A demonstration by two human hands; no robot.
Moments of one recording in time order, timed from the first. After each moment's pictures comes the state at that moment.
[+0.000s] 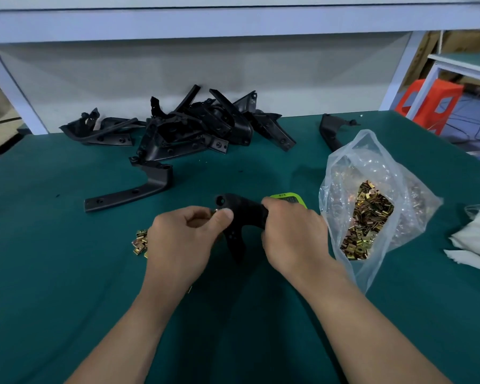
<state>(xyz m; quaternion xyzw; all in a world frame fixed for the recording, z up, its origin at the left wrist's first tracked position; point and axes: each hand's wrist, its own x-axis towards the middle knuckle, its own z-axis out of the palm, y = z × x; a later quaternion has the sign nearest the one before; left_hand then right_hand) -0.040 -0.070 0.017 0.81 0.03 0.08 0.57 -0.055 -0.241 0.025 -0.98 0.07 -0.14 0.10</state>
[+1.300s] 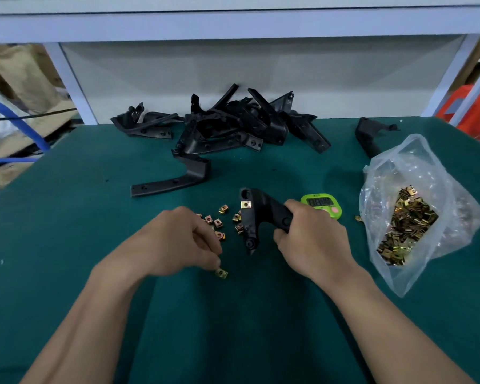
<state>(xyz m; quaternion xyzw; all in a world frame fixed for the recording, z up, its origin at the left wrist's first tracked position) -0.039 0.014 0.055 0.93 -0.10 -0.19 0.29 -0.052 -0.229 0.006 -0.97 0.03 -0.15 0.19</state>
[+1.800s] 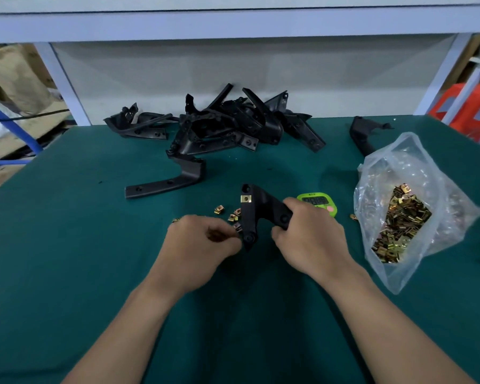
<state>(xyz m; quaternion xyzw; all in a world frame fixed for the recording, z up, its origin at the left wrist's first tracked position) -0.057 -0.024 0.025 0.90 -0.07 -0.01 0.44 -0.049 -0.232 0.006 -0.96 0.05 -0.14 0.21</state>
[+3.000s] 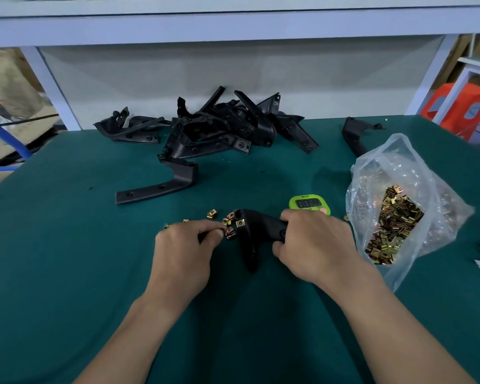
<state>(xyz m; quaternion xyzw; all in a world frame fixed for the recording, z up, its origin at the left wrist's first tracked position) -0.052 -0.032 0.007 0.90 -0.03 0.12 0.42 -0.060 -0.237 0.027 -0.99 0.03 -0.08 0.07</state>
